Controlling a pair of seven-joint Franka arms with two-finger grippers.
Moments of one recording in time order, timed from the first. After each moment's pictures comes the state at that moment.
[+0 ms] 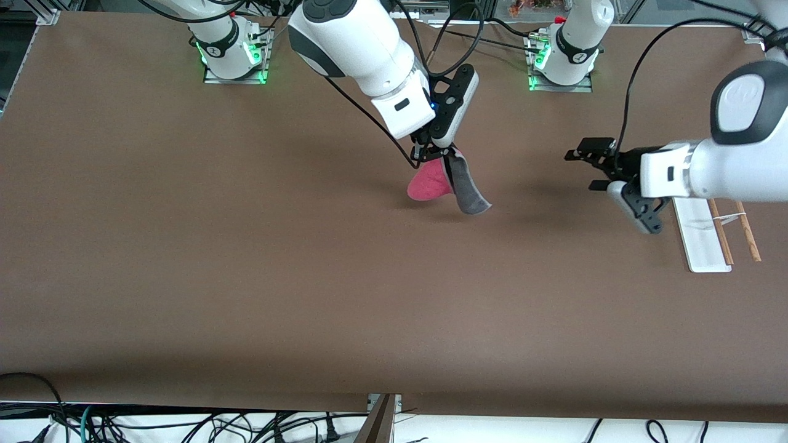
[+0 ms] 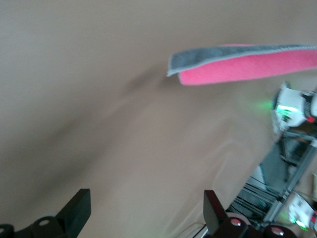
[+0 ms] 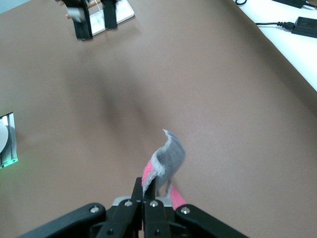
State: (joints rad) left arm -0.03 0.29 -0.01 -1.60 -0.52 1.46 0.61; right arm 0.44 0.58 0.54 -1.17 -0.04 2.15 -0.25
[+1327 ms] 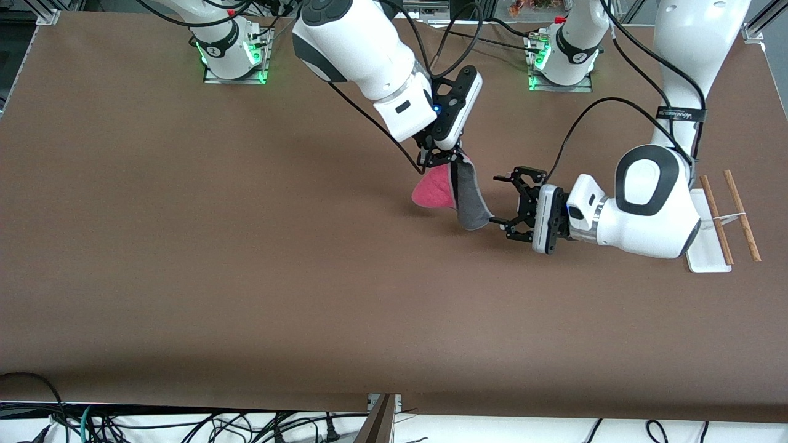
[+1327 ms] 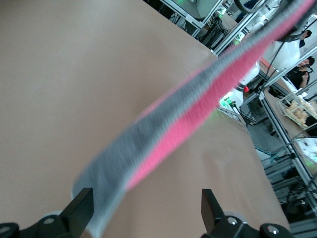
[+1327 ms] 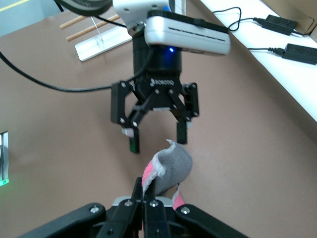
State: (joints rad) left arm -0.13 0.51 -0.04 -1.60 -0.93 1.66 1.46; right arm 0.46 0.61 0.54 -1.17 -0.04 2.27 -0.26
